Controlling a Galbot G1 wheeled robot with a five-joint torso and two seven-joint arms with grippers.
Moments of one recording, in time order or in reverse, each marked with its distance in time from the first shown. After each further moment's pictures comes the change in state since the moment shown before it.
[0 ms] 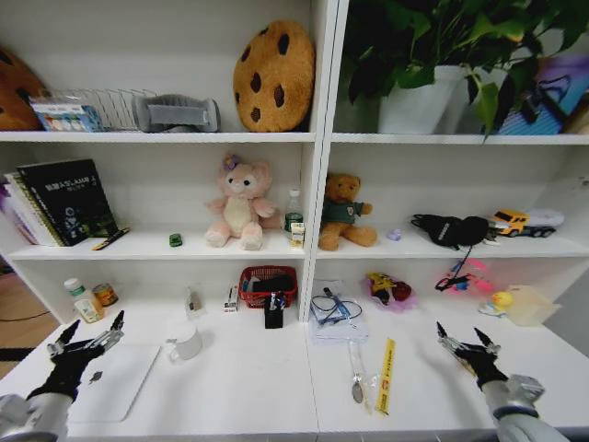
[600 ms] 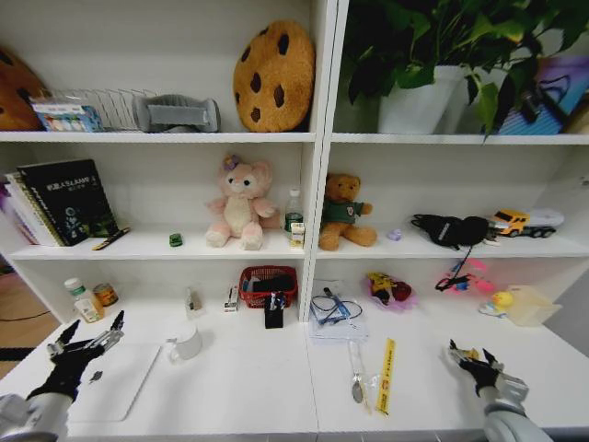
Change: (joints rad) left arm 0.000 0.000 0.000 0.000 0.000 0.000 0.000; right arm 0.050 0.024 -0.071 -0.095 -0.025 -0.056 0.129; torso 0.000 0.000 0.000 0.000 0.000
